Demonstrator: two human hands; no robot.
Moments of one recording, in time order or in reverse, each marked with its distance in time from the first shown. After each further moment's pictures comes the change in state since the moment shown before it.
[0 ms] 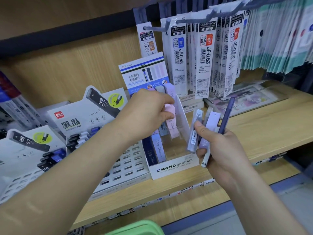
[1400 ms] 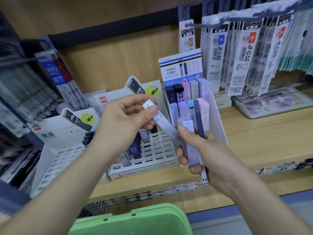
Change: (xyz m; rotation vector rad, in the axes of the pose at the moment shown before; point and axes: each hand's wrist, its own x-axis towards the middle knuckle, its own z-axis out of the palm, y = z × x) left_hand -0.108 -0.041 -0.038 -1.044 0.363 -0.408; right_hand -0.051 0.021 0.053 -0.270 -0.538 0.077
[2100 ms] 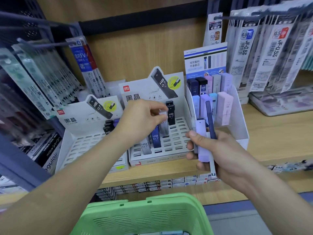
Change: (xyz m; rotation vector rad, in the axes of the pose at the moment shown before) left_hand 0.015 -0.044 -0.037 0.695 -0.037 0.119; right_hand -0.003 0.016 0.028 -0.021 0.093 0.079
